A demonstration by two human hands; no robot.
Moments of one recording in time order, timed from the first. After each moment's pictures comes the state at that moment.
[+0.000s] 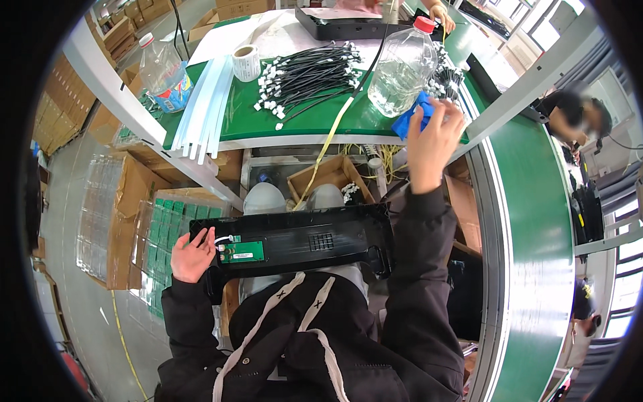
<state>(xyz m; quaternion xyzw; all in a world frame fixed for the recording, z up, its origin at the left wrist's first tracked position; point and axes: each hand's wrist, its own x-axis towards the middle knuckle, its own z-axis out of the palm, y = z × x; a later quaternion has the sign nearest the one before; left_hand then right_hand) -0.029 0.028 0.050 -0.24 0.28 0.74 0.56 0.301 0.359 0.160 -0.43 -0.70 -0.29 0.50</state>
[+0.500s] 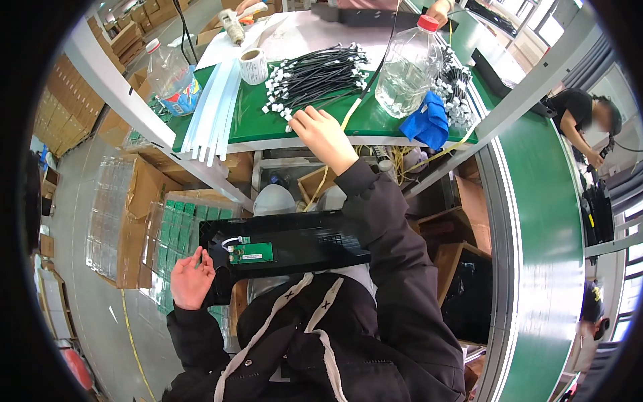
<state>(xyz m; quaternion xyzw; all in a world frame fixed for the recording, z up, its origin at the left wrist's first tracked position) -0.006 -0.014 0.080 -0.19 0.32 0.76 0.54 0.167 0.351 0.110 -0.12 -0.94 -0.08 0.32</state>
